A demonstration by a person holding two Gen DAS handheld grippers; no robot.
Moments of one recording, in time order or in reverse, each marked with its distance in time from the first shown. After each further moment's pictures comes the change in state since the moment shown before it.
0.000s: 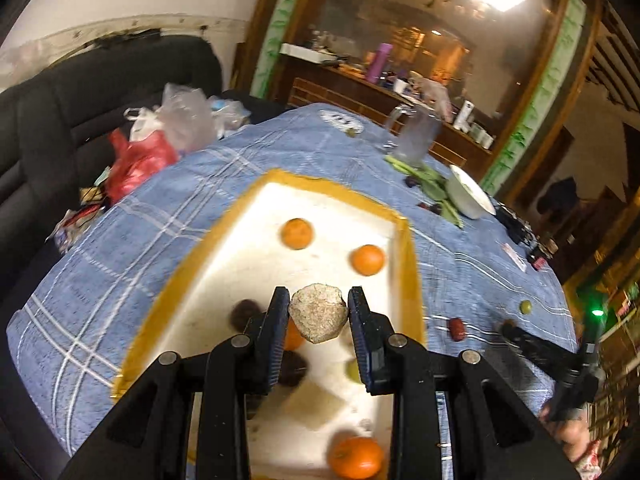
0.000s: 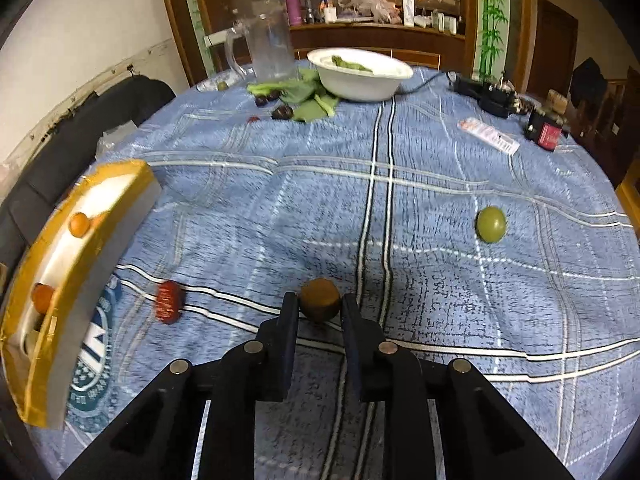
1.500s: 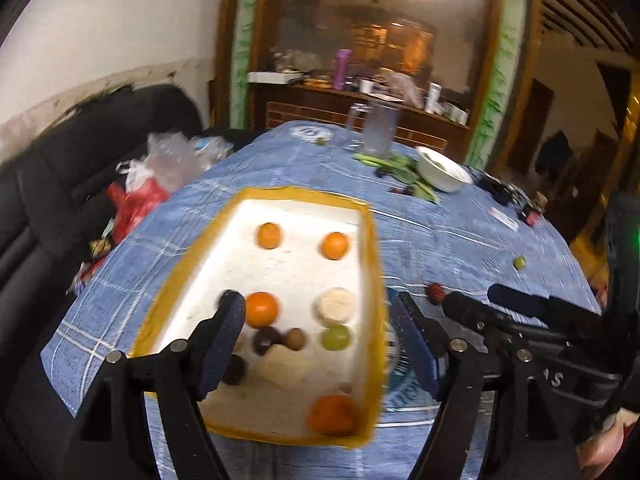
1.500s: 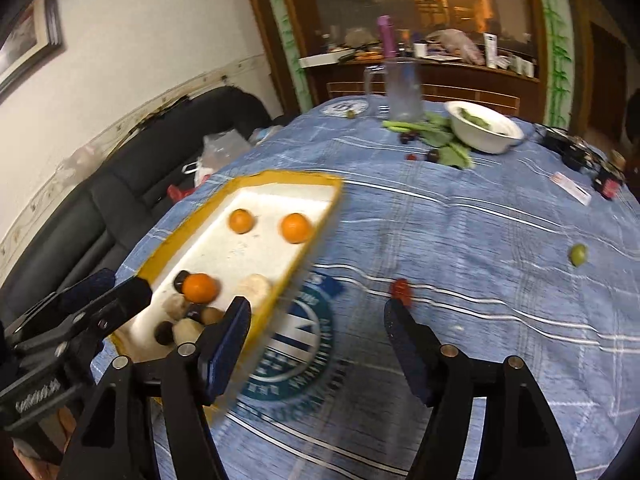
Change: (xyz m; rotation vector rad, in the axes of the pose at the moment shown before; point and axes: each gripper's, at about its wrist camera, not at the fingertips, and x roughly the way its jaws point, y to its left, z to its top) left arm -0.044 -0.066 -0.035 0.248 -0.064 0.033; right arm -0.069 0.117 -0.017 -0.092 -0.093 0.232
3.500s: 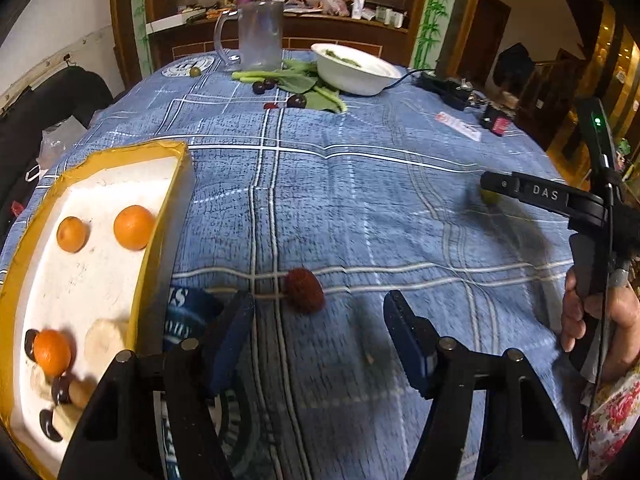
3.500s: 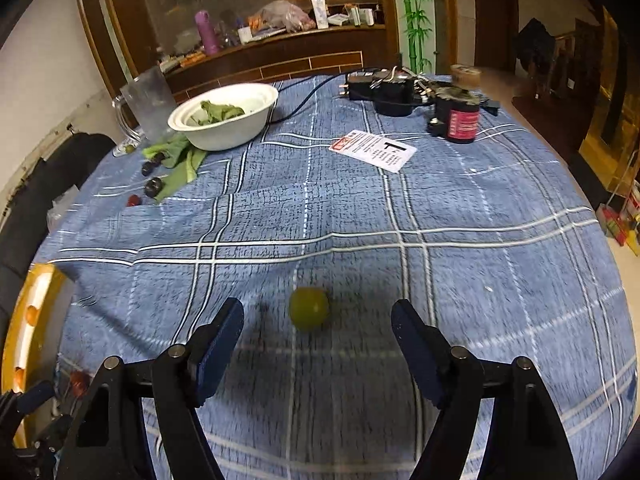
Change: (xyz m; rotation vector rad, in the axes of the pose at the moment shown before) left arm 0.144 -0.130 0.004 0.163 0.291 -0.121; right arm 0.033 -0.269 0.036 0.271 0.059 -0.329
